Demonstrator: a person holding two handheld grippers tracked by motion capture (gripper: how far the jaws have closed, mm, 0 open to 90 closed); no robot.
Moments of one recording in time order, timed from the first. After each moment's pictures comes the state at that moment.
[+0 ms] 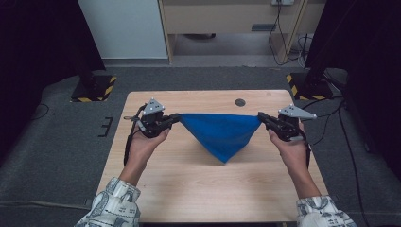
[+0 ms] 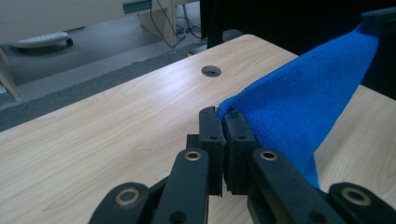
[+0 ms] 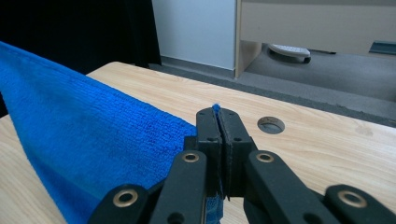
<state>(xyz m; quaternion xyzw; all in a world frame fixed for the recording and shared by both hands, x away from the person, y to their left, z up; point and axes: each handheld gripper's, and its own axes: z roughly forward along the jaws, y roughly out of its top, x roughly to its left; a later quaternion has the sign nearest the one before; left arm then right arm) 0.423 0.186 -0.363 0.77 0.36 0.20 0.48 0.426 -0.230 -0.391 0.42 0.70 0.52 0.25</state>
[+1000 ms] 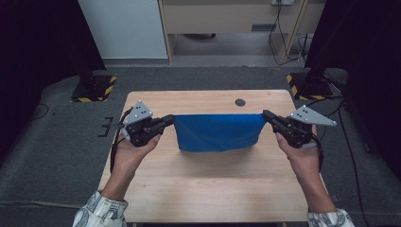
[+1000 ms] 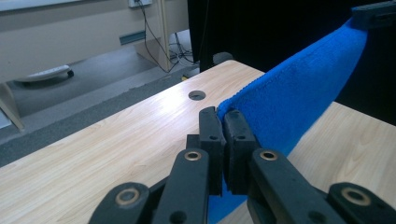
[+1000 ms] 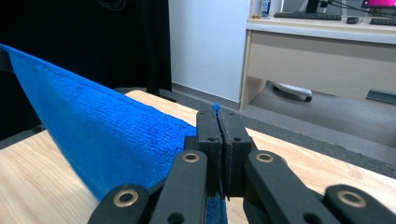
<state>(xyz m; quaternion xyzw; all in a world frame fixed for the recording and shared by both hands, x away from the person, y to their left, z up) 0.367 0.199 -0.320 0.76 0.32 0.22 0.52 0.375 -0.229 -0.339 0.36 0.69 0.56 0.28</state>
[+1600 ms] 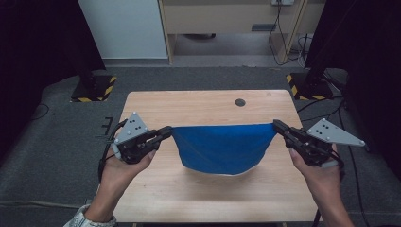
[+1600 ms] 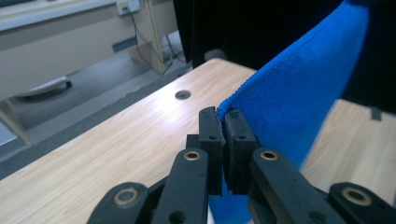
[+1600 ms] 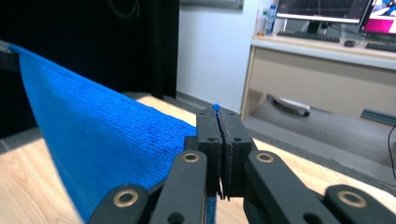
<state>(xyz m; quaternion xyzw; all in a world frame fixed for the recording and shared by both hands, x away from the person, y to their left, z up) 0.324 0.193 -0.299 0.78 0.30 0.23 0.49 0.318 -0.237 -0.313 0.34 0.70 0.56 0.30</state>
